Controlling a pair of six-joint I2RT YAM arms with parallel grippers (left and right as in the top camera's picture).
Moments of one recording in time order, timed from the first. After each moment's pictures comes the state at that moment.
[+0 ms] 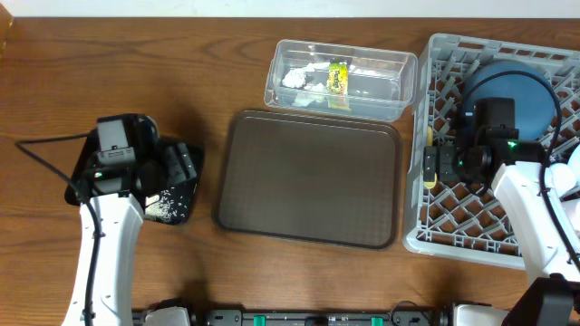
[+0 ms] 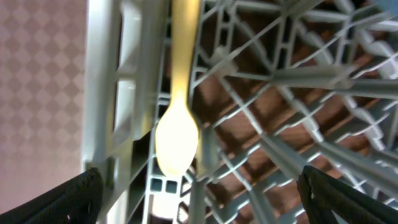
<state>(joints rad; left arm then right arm) 0.16 1.27 0.93 -0.78 0.12 -0.24 -0.06 1.46 1.02 -0.82 -0.03 -0.01</state>
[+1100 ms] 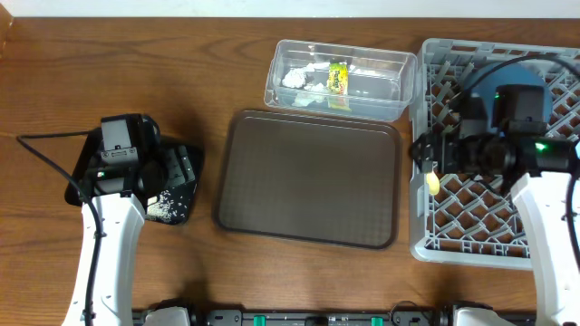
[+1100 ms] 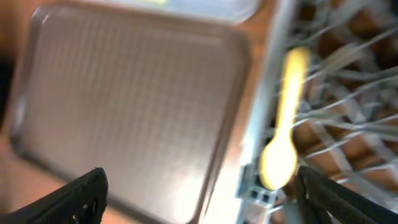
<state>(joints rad) 0.16 1.27 0.93 -0.79 0.05 -0.19 -0.05 1.36 1.18 -0.98 -0.38 -0.05</state>
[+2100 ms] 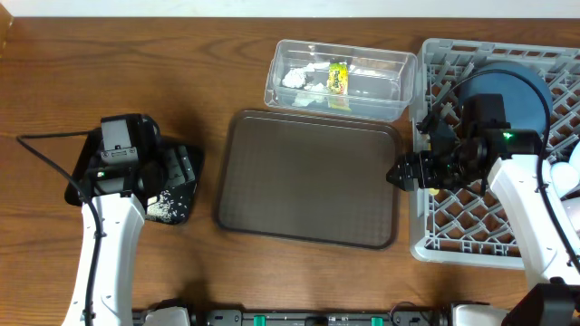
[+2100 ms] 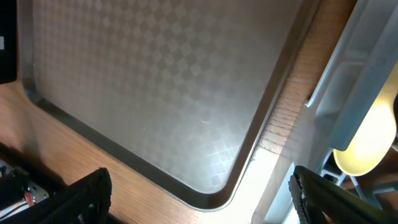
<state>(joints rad) 0.16 1.27 0.93 -0.79 0.05 -0.19 0.01 1.47 1.11 -1.03 -0.47 -0.08</state>
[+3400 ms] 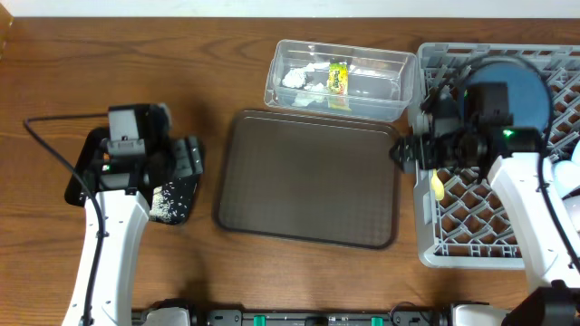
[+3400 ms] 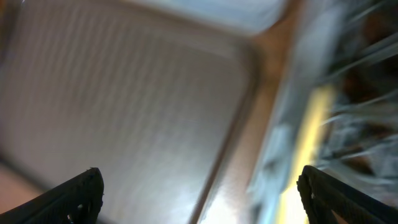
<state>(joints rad) 0.06 1.27 1.04 -0.81 0.06 -0.13 0.02 1.47 1.17 -0.84 -0.32 -0.09</state>
